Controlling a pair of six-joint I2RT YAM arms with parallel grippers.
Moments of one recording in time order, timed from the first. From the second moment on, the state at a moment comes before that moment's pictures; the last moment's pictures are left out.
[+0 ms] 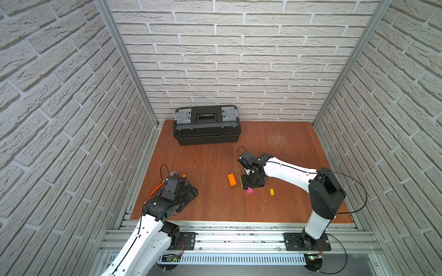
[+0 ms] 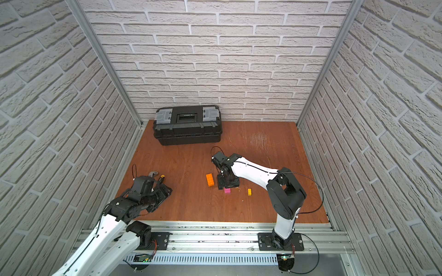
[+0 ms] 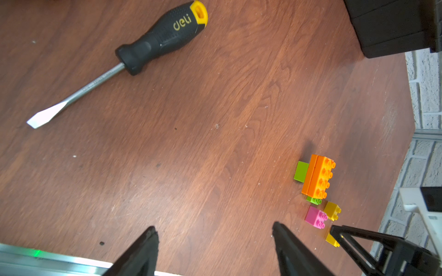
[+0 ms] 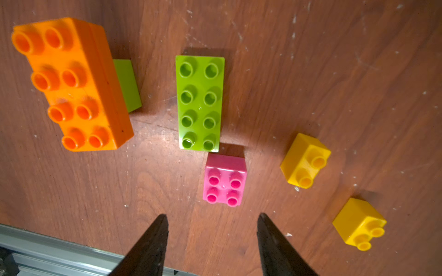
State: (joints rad) left arm -0.35 0.63 0.53 -0.89 0.05 -1.04; right arm 0.71 1.79 1.28 -0.98 -0.03 0.59
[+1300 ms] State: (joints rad) left arm -0.35 0.62 0.53 -0.89 0.06 -1.04; right arm 0.72 1.91 1.33 -1.00 0.00 0.62
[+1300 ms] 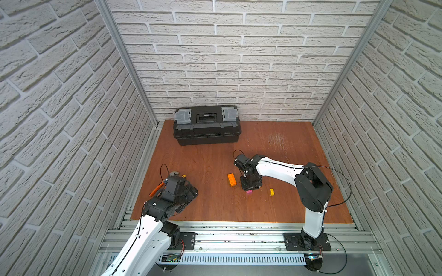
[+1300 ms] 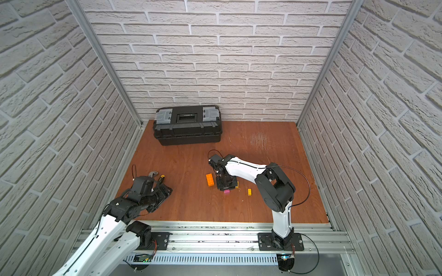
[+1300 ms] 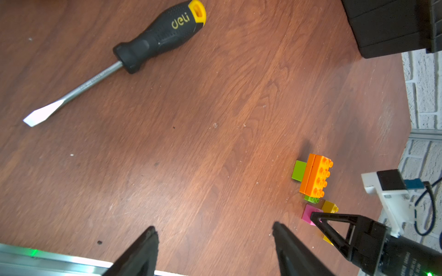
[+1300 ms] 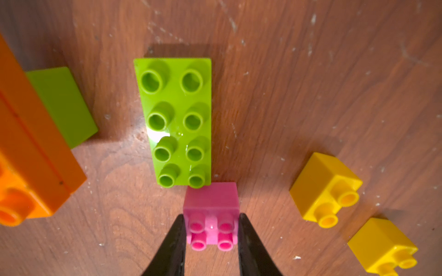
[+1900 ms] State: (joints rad) left arm -0.35 0.63 0.53 -0.89 0.06 -1.04; right arm 0.72 1.93 1.33 -1.01 0.00 0.62
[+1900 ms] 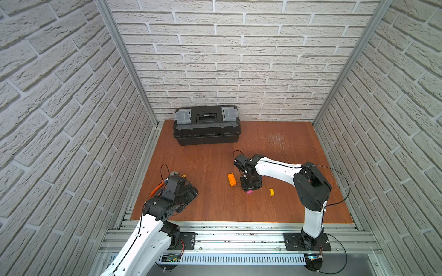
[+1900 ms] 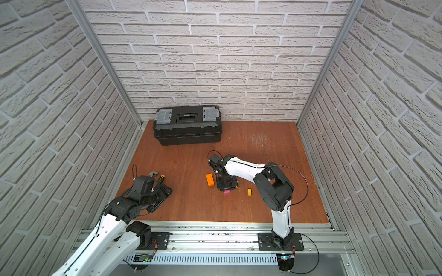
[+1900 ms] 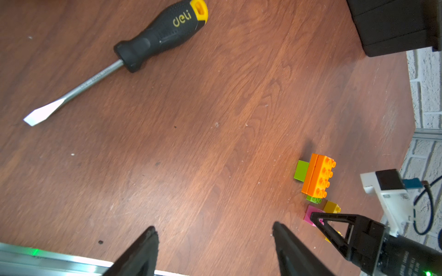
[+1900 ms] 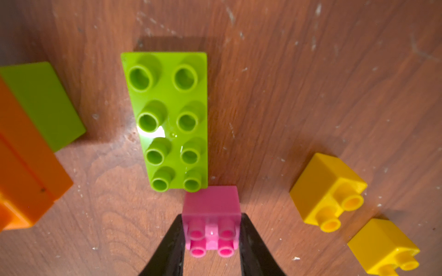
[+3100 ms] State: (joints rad) left arm -0.35 0.61 0.53 -0.89 0.06 -1.04; right arm 0.77 2.07 1.87 -1.22 0.00 0.51
